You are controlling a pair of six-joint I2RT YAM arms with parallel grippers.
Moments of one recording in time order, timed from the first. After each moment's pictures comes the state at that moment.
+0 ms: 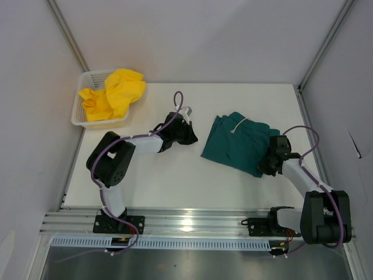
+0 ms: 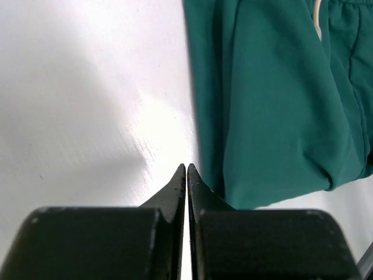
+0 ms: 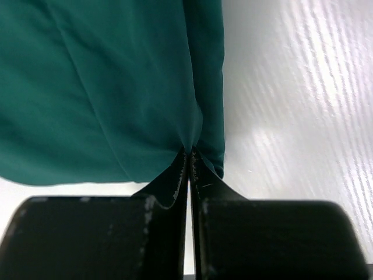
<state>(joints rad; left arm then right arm) -0.58 1.86 1.04 0.20 0.21 -0.49 0.06 1.21 0.60 -0.48 0.02 0.62</state>
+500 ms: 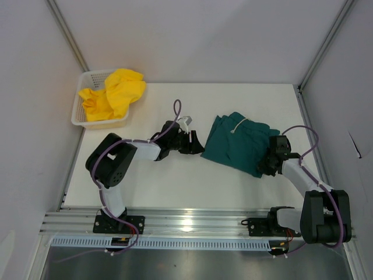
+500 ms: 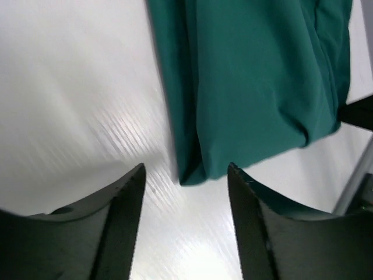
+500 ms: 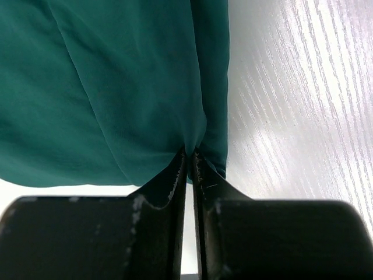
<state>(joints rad) -0.58 1.85 0.91 0.35 0.37 -0.53 0.05 1.22 0.59 -0.47 0.01 0.60</state>
